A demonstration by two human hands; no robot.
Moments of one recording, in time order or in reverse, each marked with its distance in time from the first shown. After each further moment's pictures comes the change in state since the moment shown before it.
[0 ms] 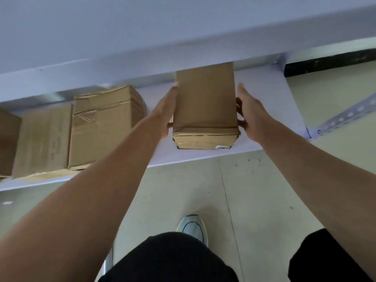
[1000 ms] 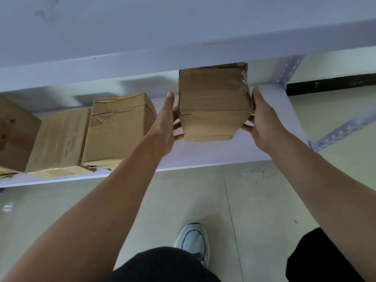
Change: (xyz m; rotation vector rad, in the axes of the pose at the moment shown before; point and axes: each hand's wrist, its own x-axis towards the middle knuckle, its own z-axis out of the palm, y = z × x) left_hand -0.023 -0.027 -0.022 -0.192 -0.065 0.115; right_hand -0.034 -0.005 -0.002 0.152 -0.003 -0.239
